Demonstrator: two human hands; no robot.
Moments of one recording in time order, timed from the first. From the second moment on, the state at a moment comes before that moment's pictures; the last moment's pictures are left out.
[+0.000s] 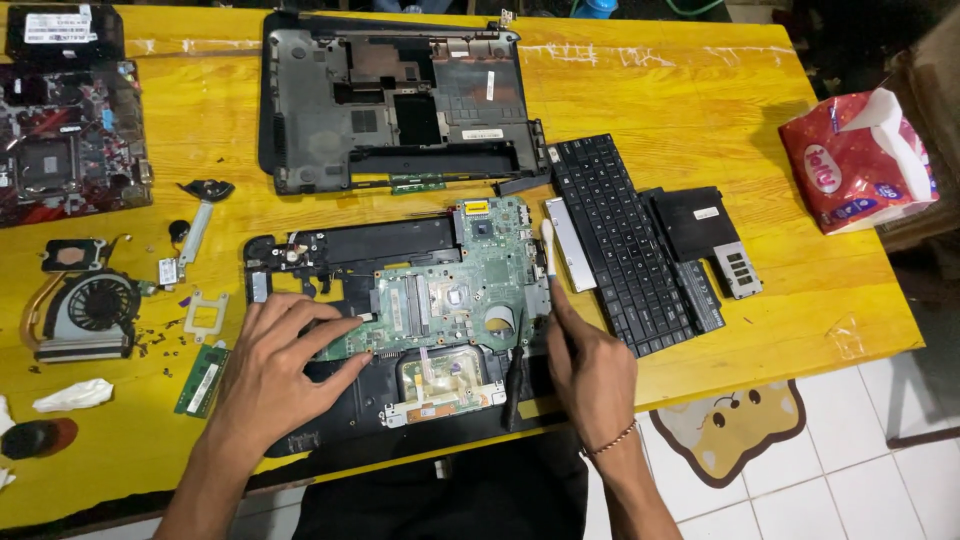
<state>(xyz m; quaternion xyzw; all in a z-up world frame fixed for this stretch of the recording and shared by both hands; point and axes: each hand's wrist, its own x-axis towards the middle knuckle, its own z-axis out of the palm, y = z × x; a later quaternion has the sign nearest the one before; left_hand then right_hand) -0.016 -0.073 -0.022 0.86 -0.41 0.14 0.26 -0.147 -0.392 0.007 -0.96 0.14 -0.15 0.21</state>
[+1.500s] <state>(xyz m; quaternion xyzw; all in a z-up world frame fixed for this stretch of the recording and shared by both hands) -0.021 -0.079 -0.003 0.87 -0.37 0.11 0.31 -0.103 -0.391 0.042 -0.96 0.18 -0.03 0.21</state>
